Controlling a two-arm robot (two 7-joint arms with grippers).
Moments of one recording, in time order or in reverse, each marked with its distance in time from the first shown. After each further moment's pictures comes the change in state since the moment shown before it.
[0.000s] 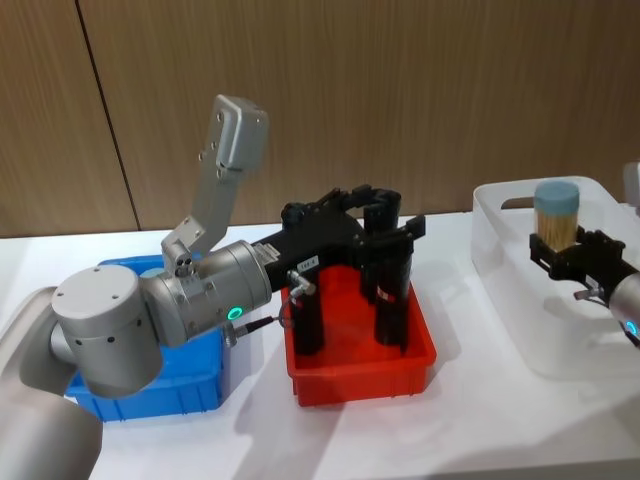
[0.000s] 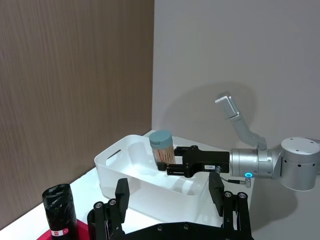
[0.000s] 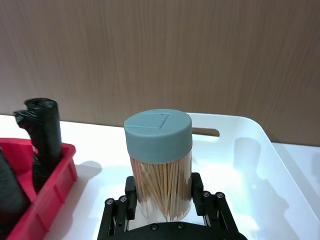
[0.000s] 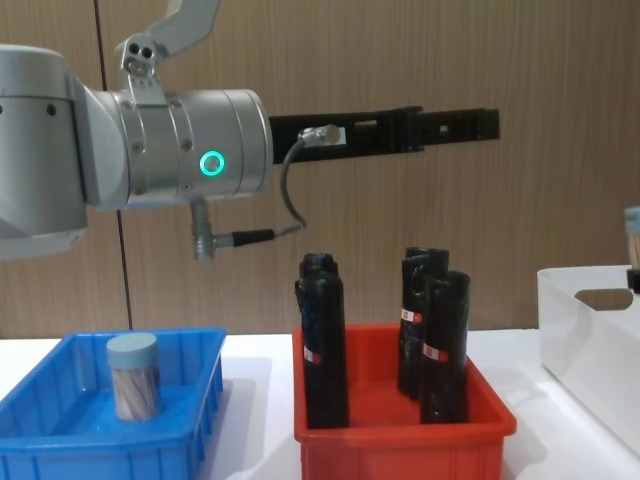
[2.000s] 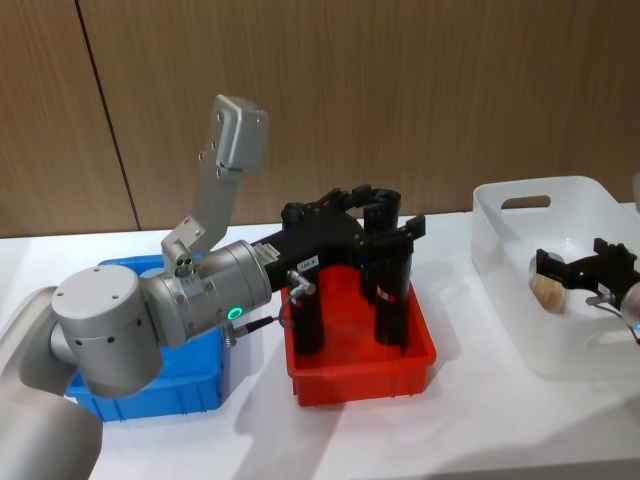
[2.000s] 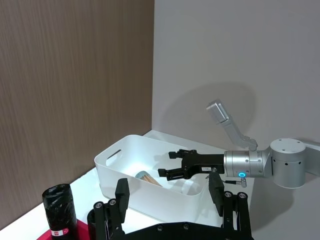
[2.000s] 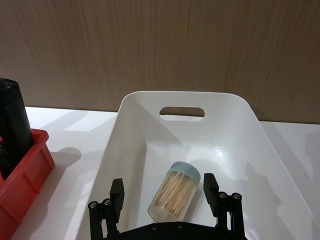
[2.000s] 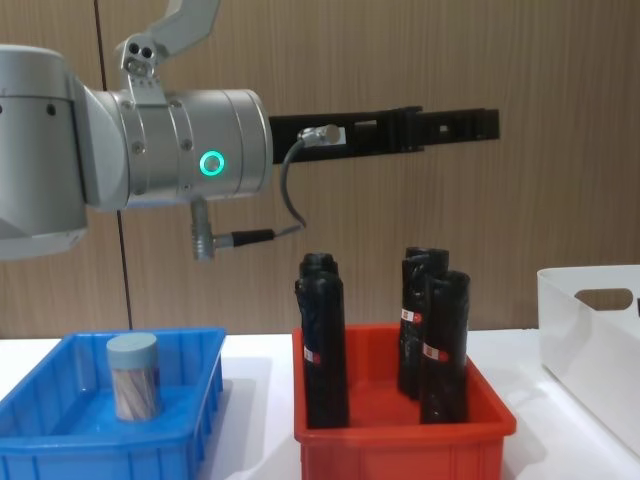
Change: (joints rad) left arm 0.000 0.000 0.000 0.000 0.000 0.000 0.000; right arm 0.056 -0.001 0.019 0.134 -0.006 0.006 0.021
